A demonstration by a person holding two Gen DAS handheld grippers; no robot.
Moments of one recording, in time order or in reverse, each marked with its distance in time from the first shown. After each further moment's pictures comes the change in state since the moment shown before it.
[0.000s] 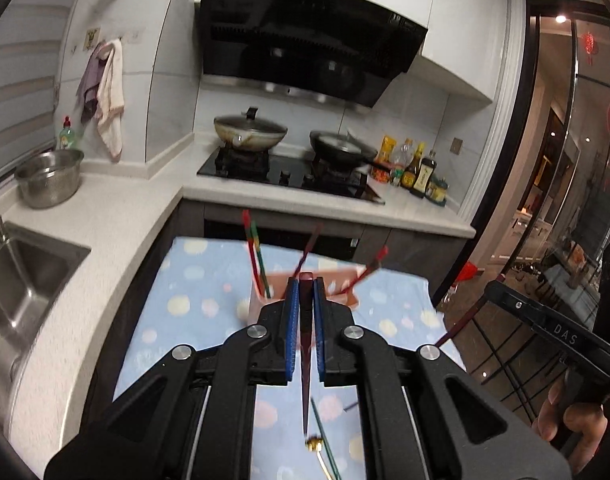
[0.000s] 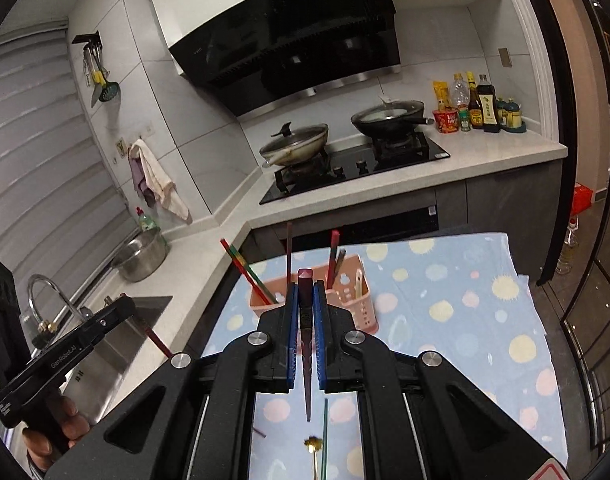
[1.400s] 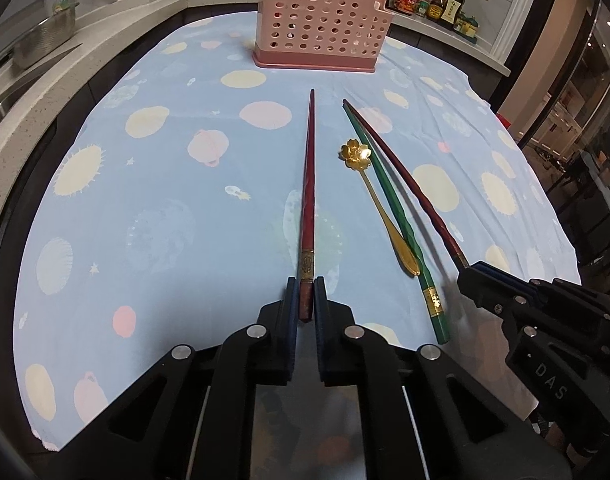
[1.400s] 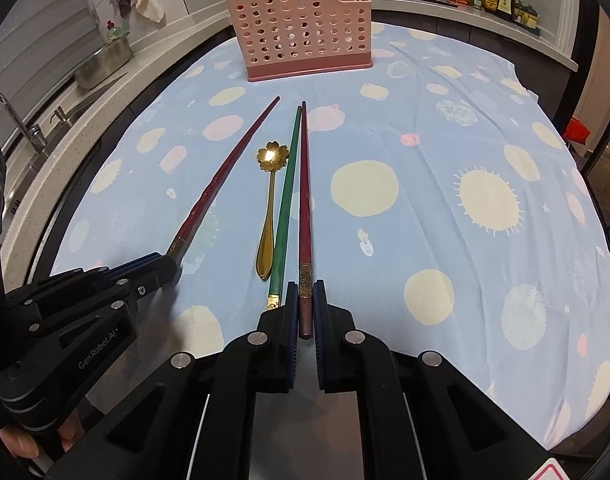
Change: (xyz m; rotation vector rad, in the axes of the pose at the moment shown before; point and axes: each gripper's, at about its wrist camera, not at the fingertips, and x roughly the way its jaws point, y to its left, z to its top) left arm 0.034 0.009 -0.283 0.026 0.531 0.089; right arm 0.029 -0.014 -0.284 -0.146 0.525 -0.168
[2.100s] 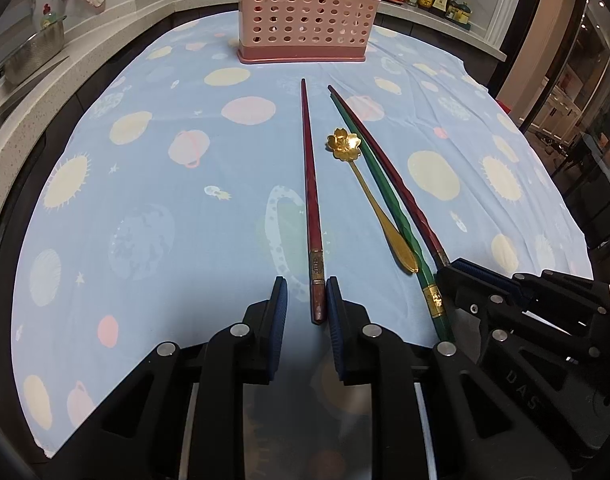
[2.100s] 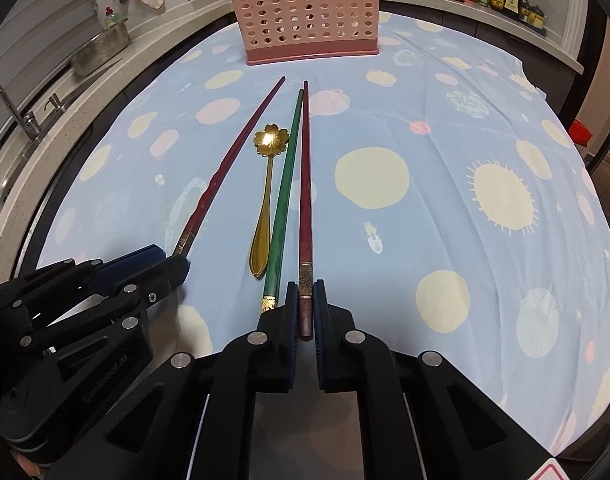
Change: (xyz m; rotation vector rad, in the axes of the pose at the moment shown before) left arm 0.015 -0.015 -0.002 0.055 0.013 0.025; right arm 0.024 0.004 -0.001 -0.028 0.038 -0.020
